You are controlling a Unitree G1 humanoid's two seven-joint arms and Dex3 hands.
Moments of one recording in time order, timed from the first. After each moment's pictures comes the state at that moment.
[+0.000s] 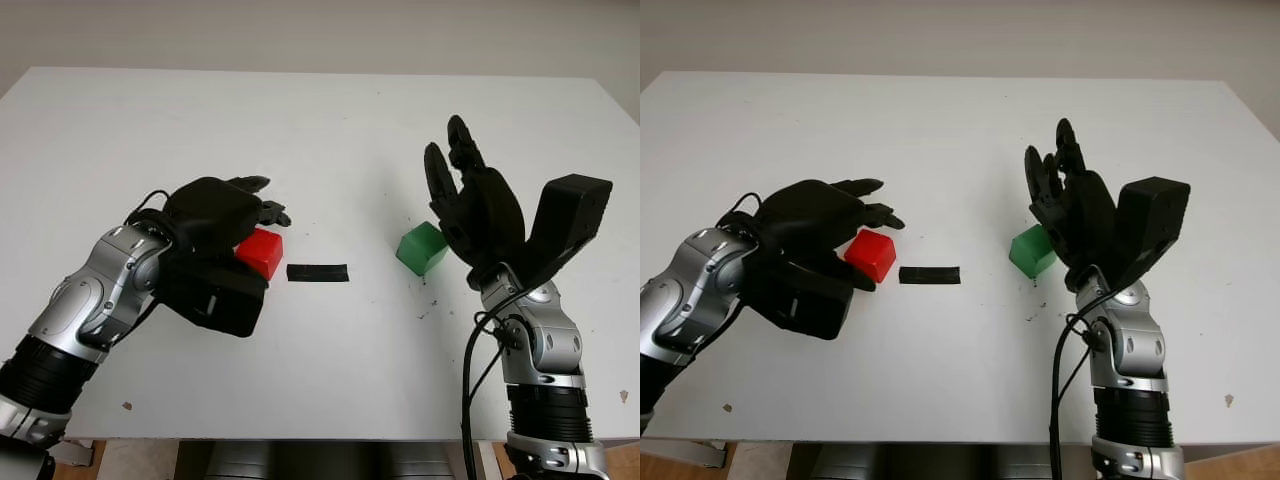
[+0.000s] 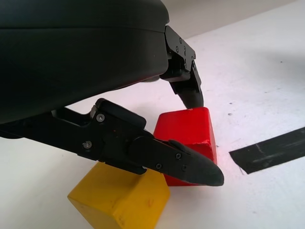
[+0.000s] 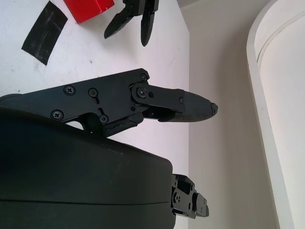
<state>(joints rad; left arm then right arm) -0.56 0.69 -0.32 0.00 0.84 -0.06 -0.46 -0.41 -0.15 -0.16 0.00 0.24 0.36 0.16</state>
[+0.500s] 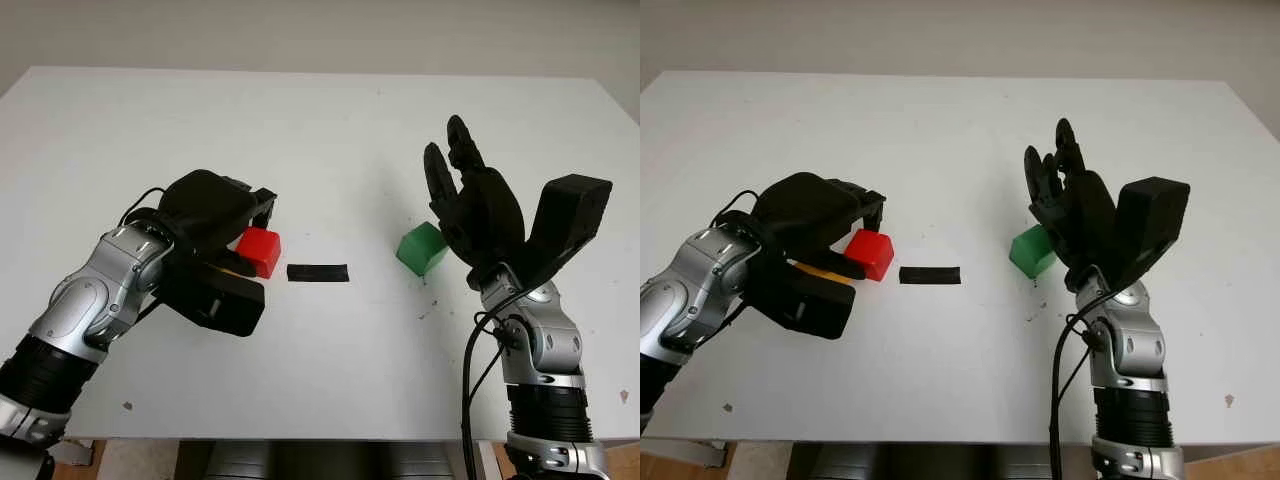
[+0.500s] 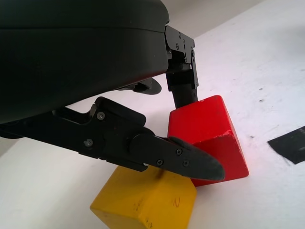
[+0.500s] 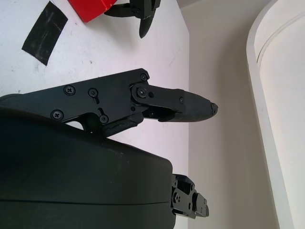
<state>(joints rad) -0.58 0.69 -0.34 -0.02 1.03 -0.01 -0.52 -0.41 -0.15 -0.16 0.00 0.24 0.36 0.16</state>
